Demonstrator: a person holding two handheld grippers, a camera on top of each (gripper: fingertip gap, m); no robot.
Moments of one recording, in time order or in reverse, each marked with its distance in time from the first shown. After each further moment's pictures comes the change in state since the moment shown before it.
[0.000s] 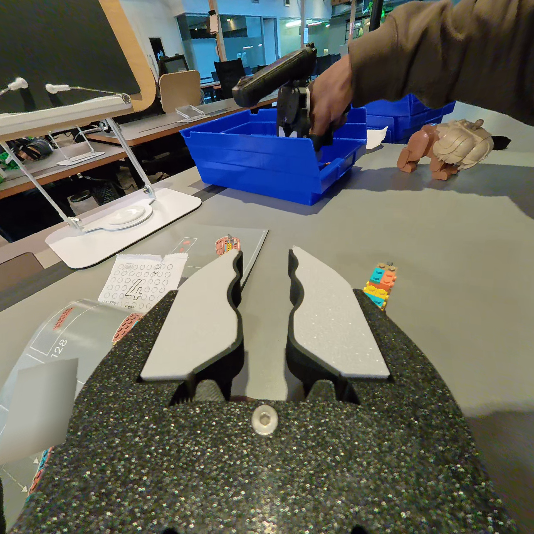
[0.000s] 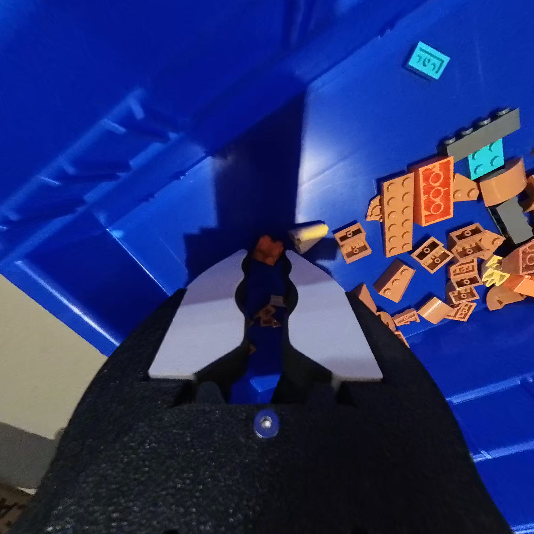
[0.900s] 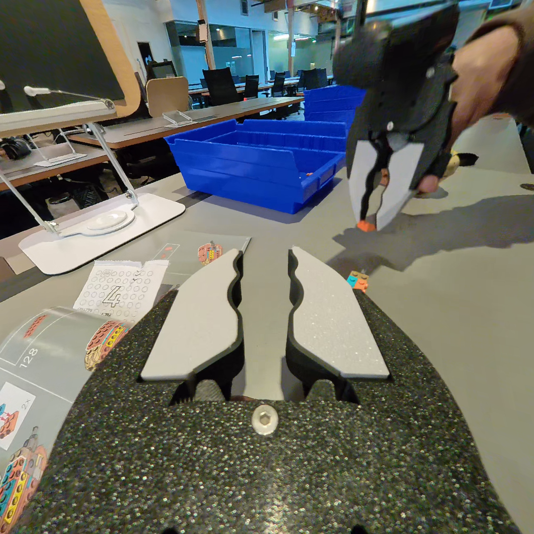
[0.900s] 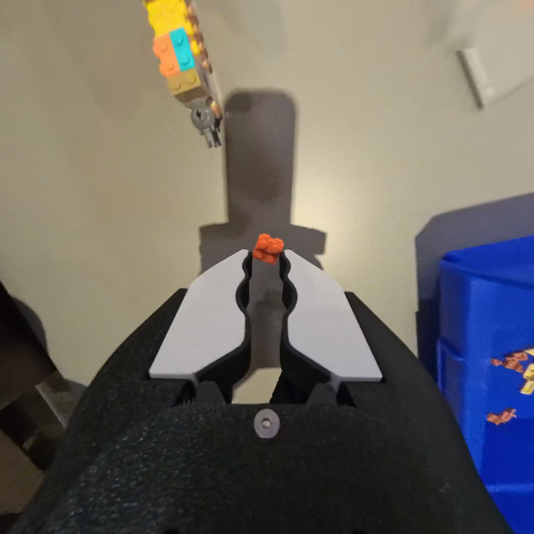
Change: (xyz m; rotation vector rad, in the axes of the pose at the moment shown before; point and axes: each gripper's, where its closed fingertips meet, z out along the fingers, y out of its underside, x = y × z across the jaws) left arm 0.016 -0.008 -0.003 0.026 0.044 -0.036; right arm -0.230 0.011 -0.028 0.096 -0.113 -0.269
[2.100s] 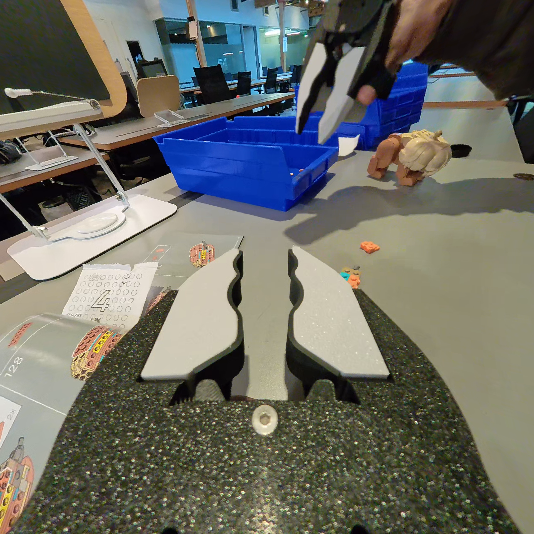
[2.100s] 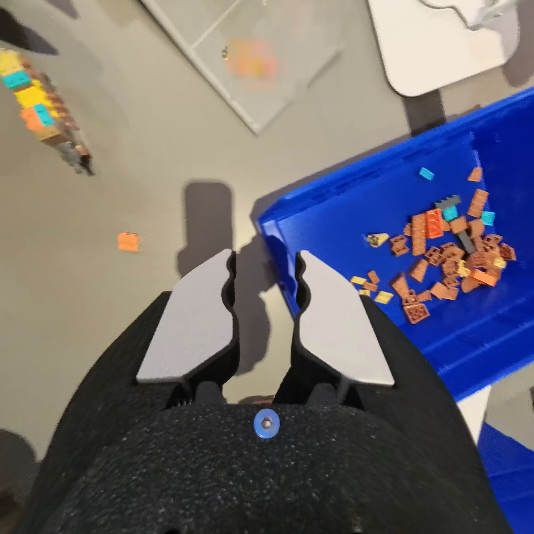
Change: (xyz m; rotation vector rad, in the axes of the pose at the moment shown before) left arm 0.009 0.003 0.002 -0.010 0.022 0.022; right arm 0.109 0.009 -0.089 0.217 0.260 0.097
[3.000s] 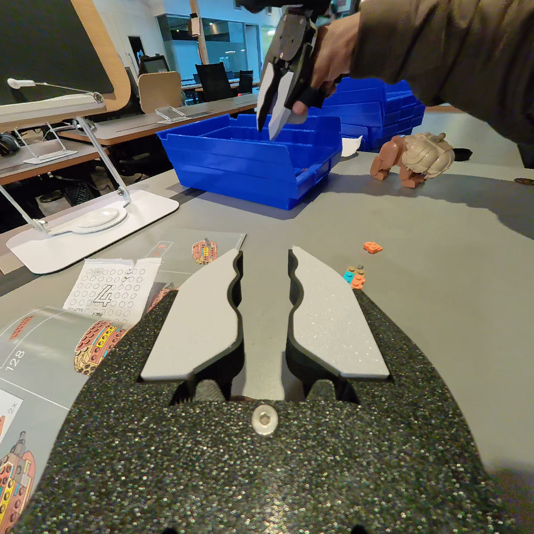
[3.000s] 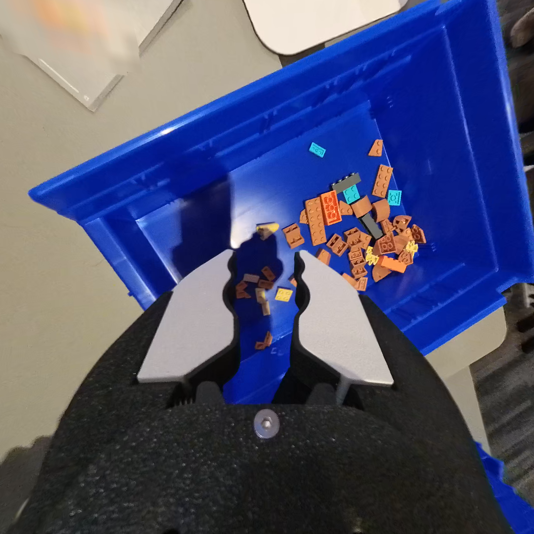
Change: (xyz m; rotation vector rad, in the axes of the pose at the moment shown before) left arm -0.005 0.002 -0.001 -0.001 -0.003 -0.022; right arm 0.119 0.016 0.028 -0.055 0.067 0.028
